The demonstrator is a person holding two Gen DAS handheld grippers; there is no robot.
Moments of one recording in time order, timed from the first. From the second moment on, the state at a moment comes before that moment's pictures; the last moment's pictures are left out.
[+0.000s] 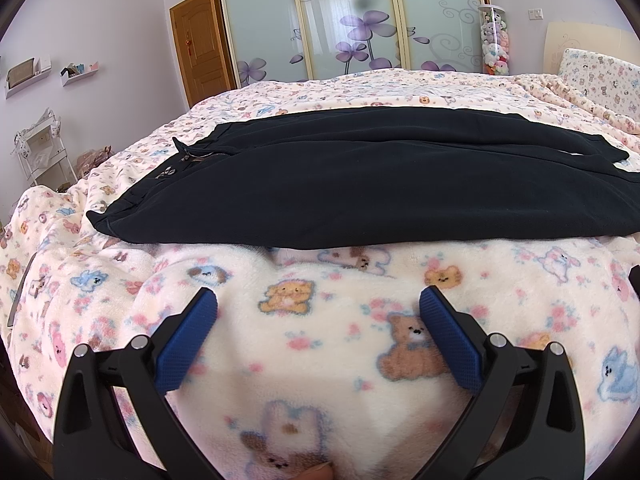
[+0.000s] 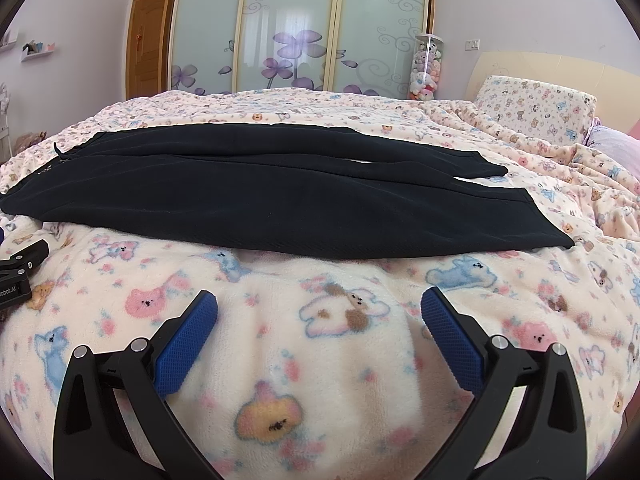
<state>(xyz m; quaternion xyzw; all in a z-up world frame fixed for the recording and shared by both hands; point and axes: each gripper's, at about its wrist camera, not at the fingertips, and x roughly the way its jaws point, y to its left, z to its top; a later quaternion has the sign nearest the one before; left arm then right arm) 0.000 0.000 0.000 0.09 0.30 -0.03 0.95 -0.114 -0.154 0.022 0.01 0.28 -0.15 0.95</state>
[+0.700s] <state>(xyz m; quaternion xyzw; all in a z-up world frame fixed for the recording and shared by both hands) 0.007 0.008 0.018 0.08 0.31 -0.03 0.95 -0.110 -0.205 0.052 0.07 0.28 -0.14 0.95</state>
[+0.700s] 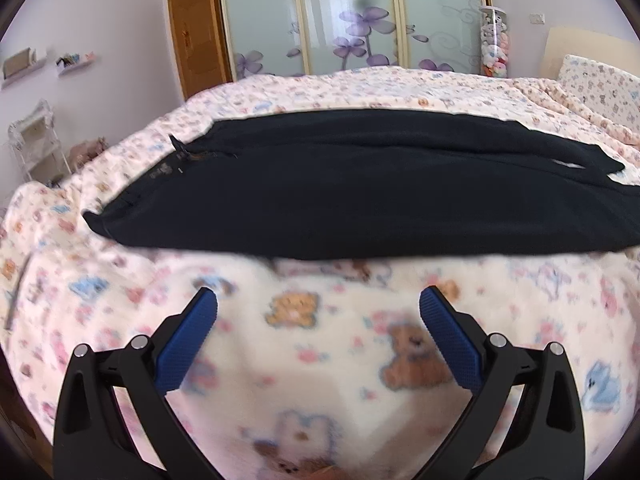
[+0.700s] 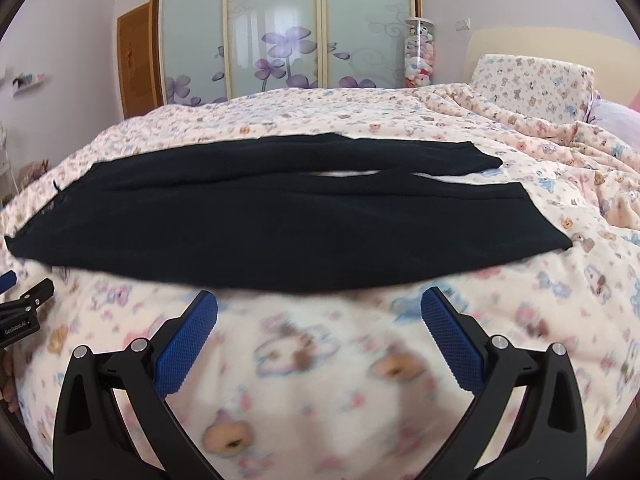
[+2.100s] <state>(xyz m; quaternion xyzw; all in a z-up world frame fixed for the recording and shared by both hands) 0.080 -0.040 0.013 0.07 0.31 -0.09 0.94 0.157 -0.610 0.025 0.28 0.32 -0.20 0.88</state>
